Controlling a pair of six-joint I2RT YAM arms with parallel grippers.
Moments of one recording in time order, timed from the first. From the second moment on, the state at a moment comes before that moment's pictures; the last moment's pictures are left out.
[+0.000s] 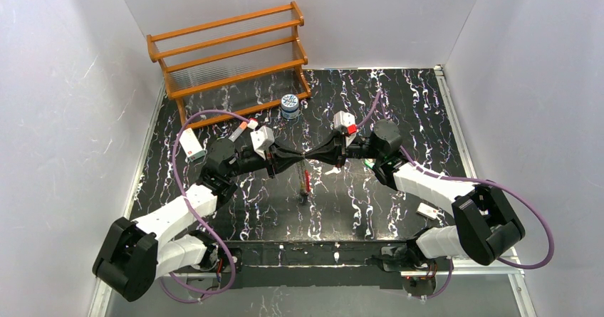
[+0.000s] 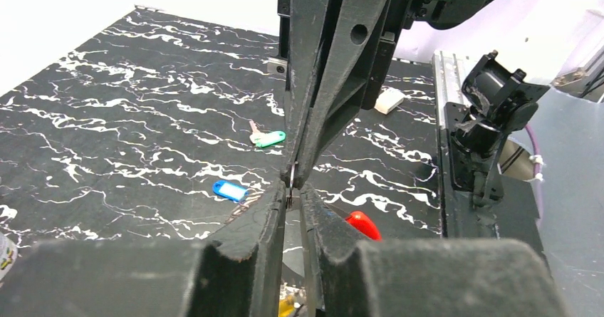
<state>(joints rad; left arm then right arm) -0.55 1.09 0.50 0.67 0.77 -0.12 0.60 1.33 0.66 0.77 -0.99 0.06</state>
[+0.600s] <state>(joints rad) -0.55 1.08 0.50 0.65 0.70 -0.10 0.60 1.33 0.66 0.77 -0.99 0.07</state>
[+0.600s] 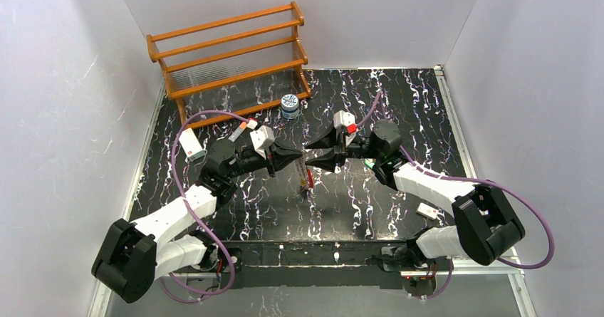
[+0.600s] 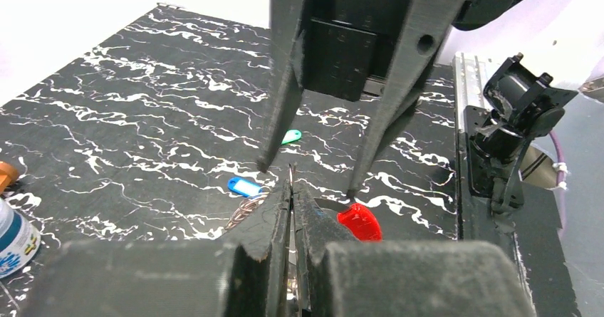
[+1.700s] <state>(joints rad) -0.55 0.80 0.54 0.11 0.64 0.71 0.60 1.24 0.66 0.74 -0.77 0.06</state>
